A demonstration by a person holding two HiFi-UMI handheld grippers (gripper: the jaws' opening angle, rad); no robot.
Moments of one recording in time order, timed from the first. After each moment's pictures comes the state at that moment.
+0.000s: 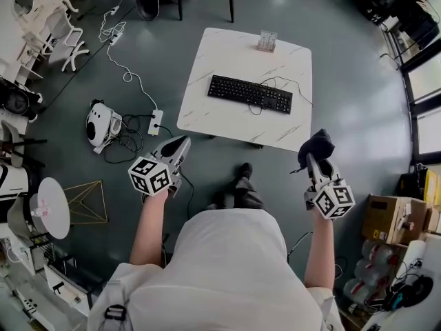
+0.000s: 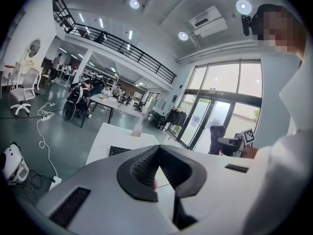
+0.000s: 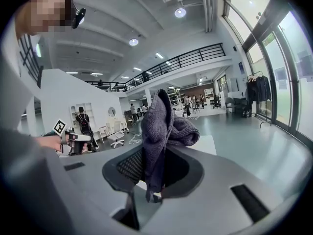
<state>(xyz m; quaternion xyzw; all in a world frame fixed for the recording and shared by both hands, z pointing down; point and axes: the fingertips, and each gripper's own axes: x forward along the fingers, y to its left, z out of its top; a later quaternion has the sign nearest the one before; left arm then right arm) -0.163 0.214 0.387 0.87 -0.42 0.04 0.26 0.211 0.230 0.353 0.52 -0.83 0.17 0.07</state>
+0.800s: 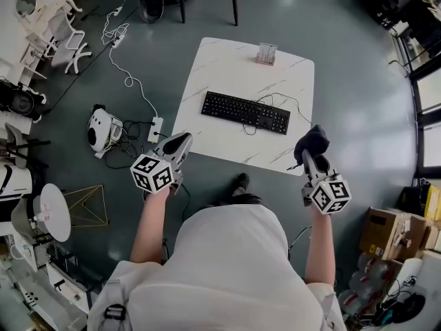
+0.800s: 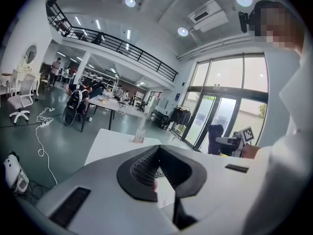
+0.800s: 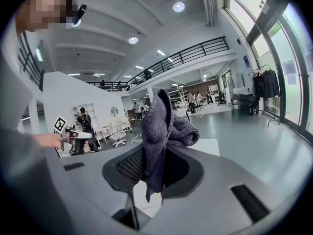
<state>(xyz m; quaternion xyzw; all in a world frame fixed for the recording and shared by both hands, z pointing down) -0.116 0.099 0.381 0.86 -0.44 0.06 0.25 0.241 0.099 0.369 0.49 -0.85 0.18 0.07</state>
